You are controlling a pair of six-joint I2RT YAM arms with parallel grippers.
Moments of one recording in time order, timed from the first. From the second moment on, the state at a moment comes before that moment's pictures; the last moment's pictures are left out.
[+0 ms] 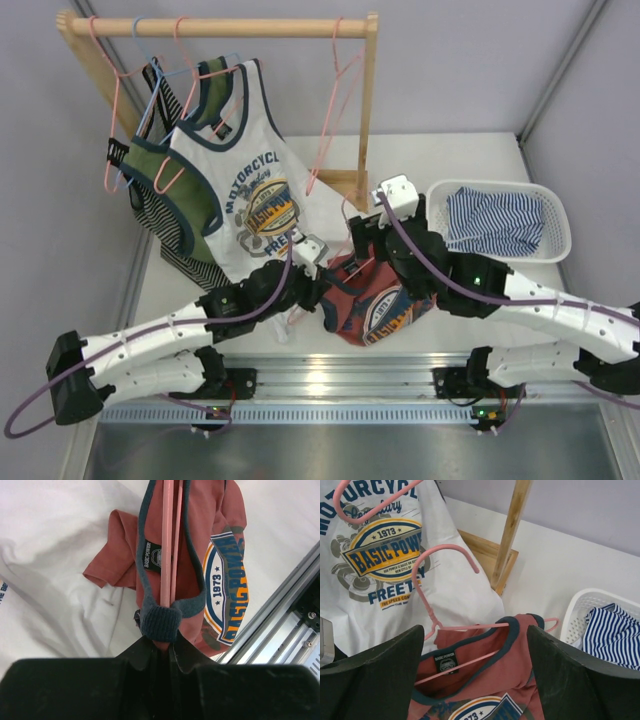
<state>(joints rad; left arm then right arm) -1.06 0.95 0.68 -0.15 -0.18 -0.31 1.23 1.11 1.24 -0.46 0.87 0.18</state>
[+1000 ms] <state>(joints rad) -1.06 0.68 0.43 -0.10 -0.38 -0.54 1.23 0.94 1.24 -0.46 0.99 0.18</state>
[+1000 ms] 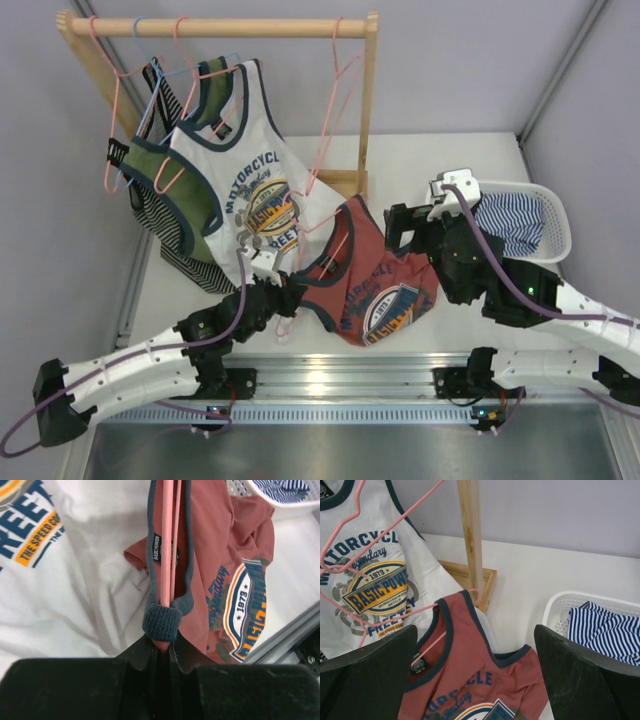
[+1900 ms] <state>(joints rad) -1.06 0.55 0.84 -0.45 -0.77 -0.47 1.23 0.93 1.22 -0.48 0.99 0.19</state>
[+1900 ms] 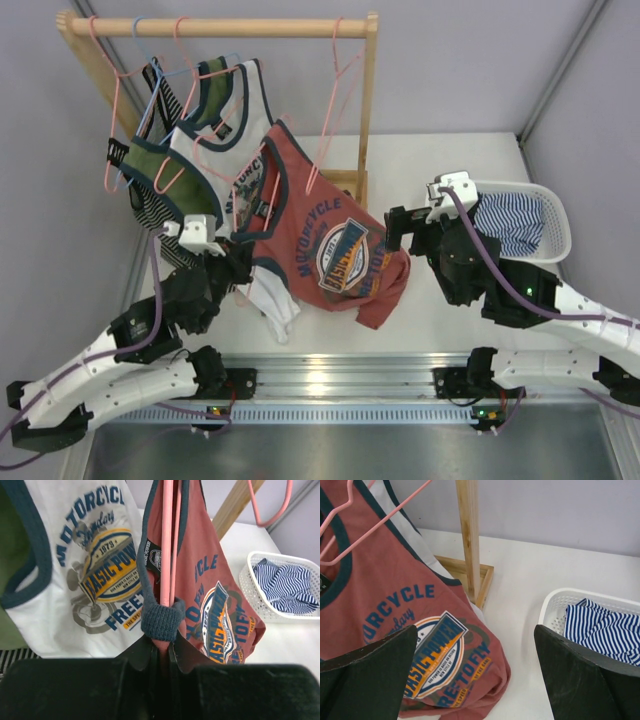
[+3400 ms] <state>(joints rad) -1.06 0.95 1.66 -1.02 -0.85 -0.27 1.23 0.96 1.22 -0.48 0.97 0.19</state>
